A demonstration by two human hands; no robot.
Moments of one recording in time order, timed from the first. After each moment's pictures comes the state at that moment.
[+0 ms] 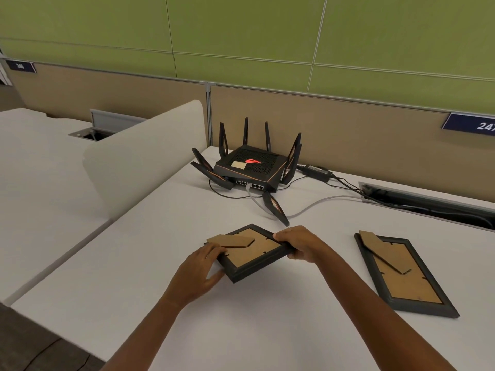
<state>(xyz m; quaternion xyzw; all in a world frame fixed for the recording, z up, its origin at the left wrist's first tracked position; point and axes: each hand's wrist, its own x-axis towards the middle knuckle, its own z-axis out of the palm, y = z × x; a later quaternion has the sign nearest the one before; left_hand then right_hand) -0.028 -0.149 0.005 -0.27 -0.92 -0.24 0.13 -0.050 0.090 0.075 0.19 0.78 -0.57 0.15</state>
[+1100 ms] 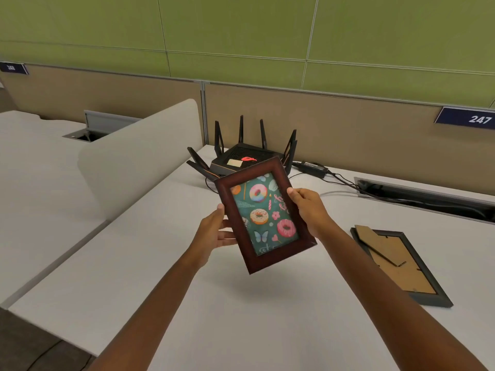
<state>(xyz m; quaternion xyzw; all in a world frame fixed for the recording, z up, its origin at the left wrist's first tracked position) -0.056 -0.102 0.071 -0.06 -0.67 -0.73 -0.11 -0.060 0.103 0.115 0.10 0.77 -0.63 -0.07</state>
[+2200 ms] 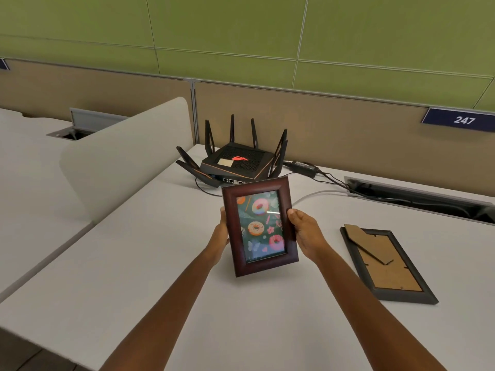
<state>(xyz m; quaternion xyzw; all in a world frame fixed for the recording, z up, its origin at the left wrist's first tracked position) -0.084 -0.055 0.034 -0.01 -0.68 -0.71 -0.15 -0.050 0.127 0.056 0.10 0.65 -0.75 -0.03</state>
